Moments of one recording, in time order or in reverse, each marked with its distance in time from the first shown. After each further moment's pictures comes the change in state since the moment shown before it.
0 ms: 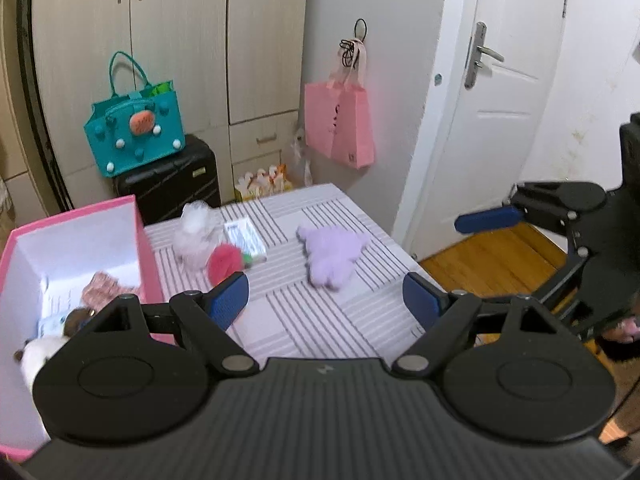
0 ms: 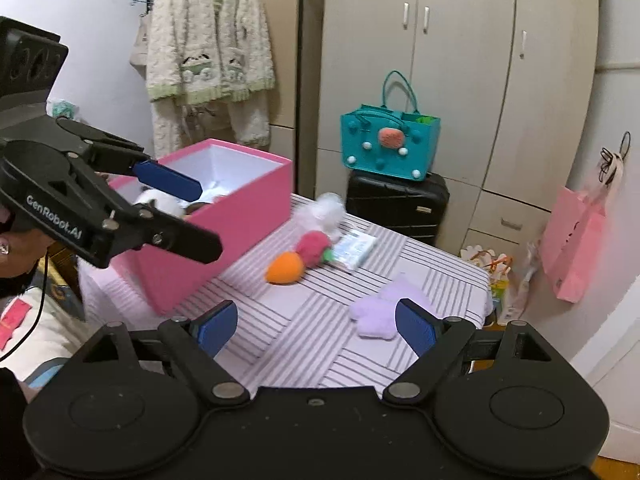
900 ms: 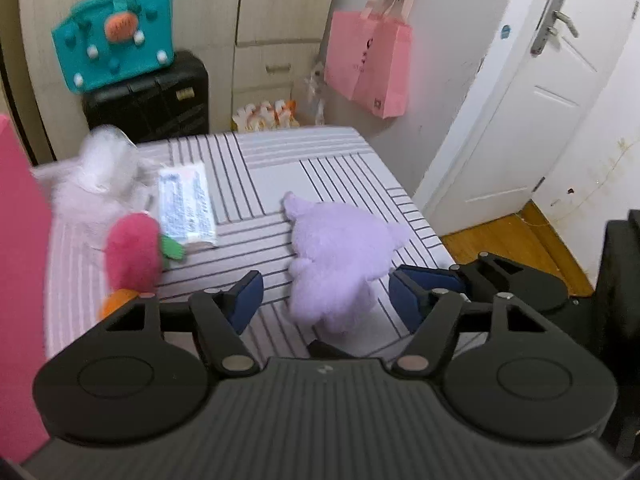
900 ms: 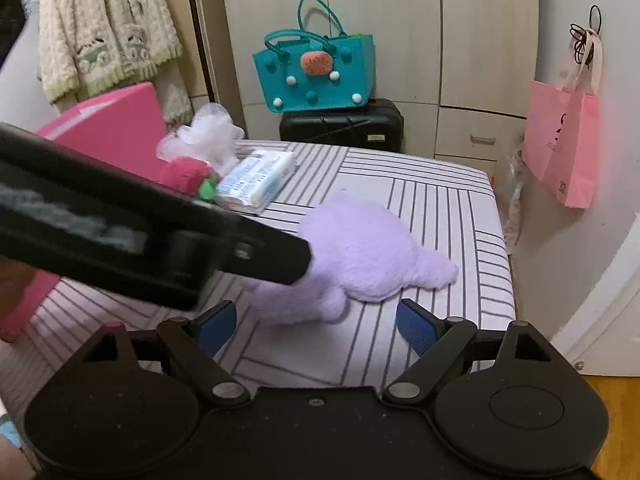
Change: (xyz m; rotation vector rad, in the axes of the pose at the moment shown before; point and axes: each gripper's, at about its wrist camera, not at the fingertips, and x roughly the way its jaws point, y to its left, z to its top) left arm 0.196 0.009 0.008 -0.173 0.175 0.006; right arm 0.167 -0.070 -0.056 0.231 0.092 -0.093
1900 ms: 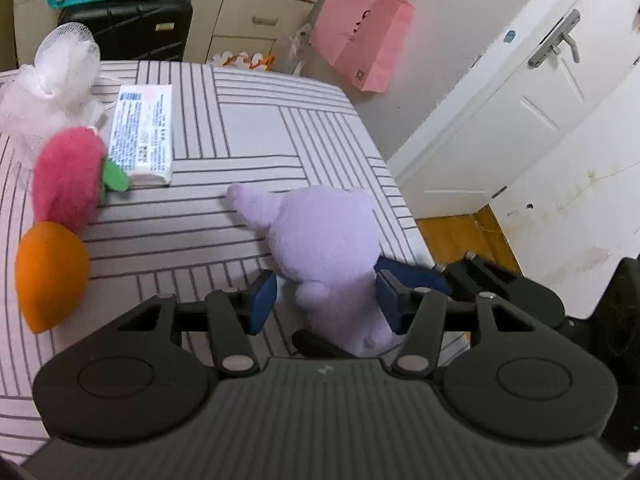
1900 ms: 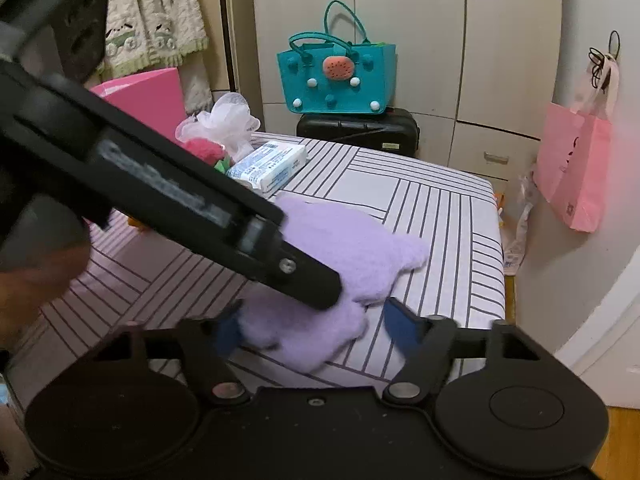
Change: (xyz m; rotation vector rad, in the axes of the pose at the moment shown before) left arm 0.036 0.015 -0.016 -0.177 0.101 -0.171; right arm -0.014 -0.006 -0.011 -0.084 -0.025 0.041
